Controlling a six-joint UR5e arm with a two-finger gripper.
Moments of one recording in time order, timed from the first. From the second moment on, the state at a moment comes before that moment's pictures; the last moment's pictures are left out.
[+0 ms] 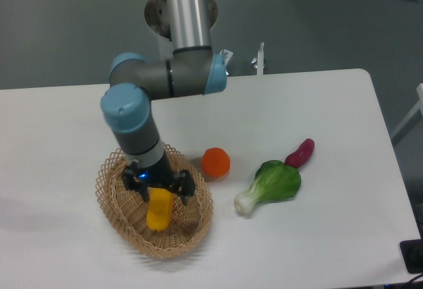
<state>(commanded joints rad) 2.20 -1.92 -1.71 -0.72 1.68 0.36</state>
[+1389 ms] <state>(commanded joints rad) 2.62 -1.76 -1.64 -1.06 1.52 1.17</state>
